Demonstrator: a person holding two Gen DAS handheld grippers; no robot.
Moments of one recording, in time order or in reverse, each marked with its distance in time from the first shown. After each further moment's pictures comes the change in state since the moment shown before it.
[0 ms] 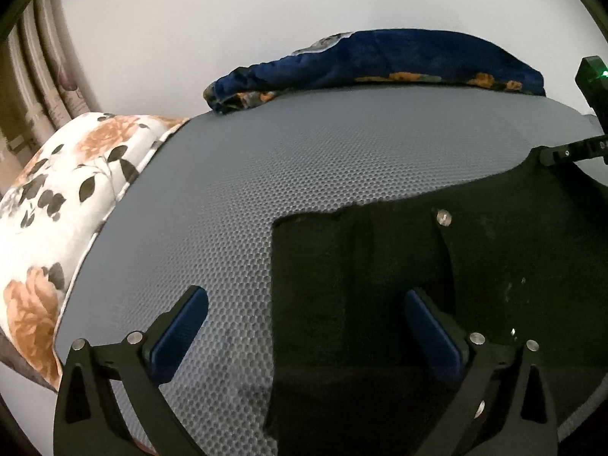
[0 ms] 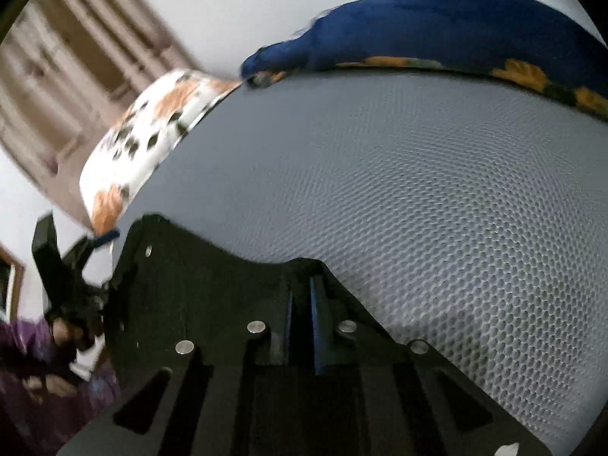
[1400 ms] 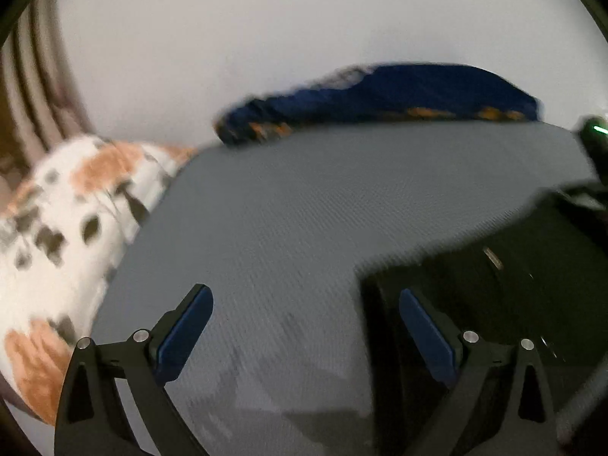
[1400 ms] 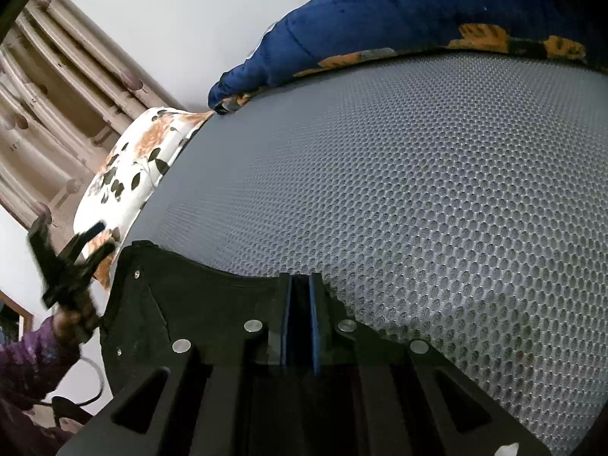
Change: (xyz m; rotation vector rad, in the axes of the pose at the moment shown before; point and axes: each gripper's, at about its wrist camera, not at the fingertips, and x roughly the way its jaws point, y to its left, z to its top) left arm -0.009 0.068 0.030 0.023 -0.054 -0.114; right arm 0.016 -0.020 0.003 0.099 -0.051 0.016
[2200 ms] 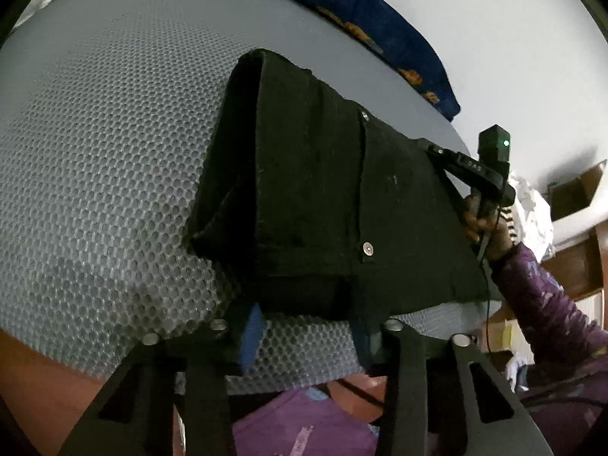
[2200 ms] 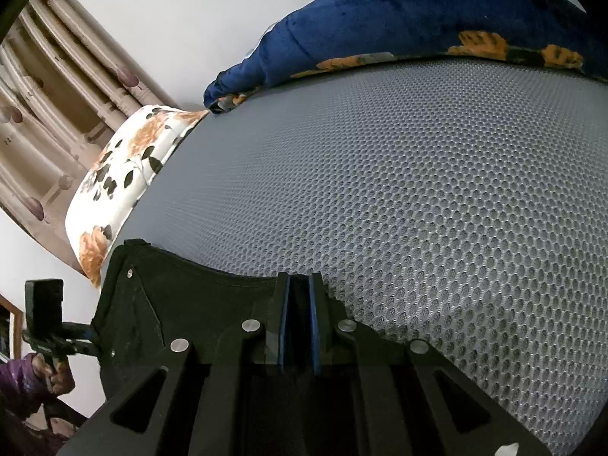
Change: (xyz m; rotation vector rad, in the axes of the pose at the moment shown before) left arm 0.001 -0.025 -0.071 -0.430 0.377 -0.590; right arm 0.004 0.003 -0.002 -0.009 -0.010 -0.031
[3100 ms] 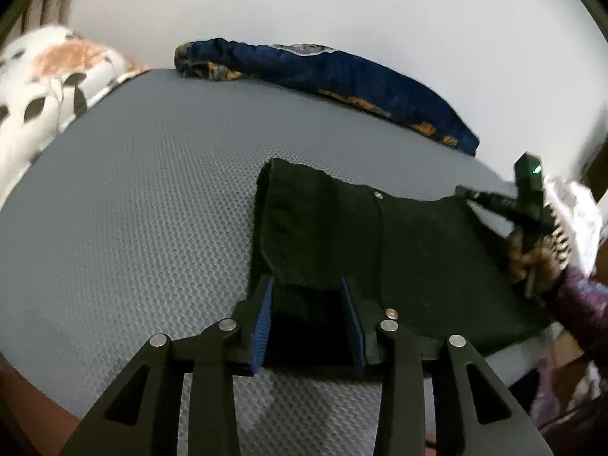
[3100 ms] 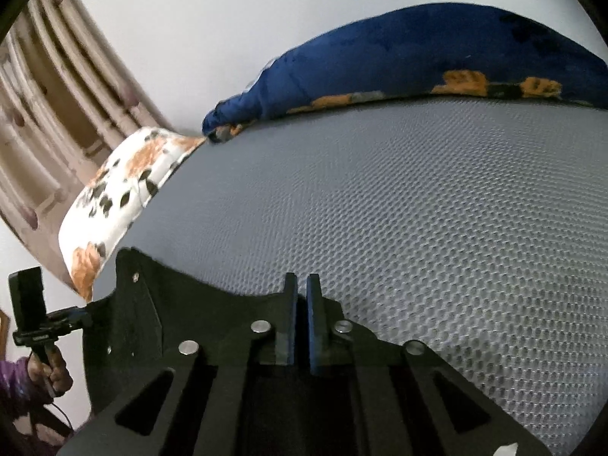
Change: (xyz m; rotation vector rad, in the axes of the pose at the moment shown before) left arm -0.008 -0.013 0.028 0.221 -0.297 0.228; right arm -0.034 -0.011 -0.005 0.014 -0.162 -0.045
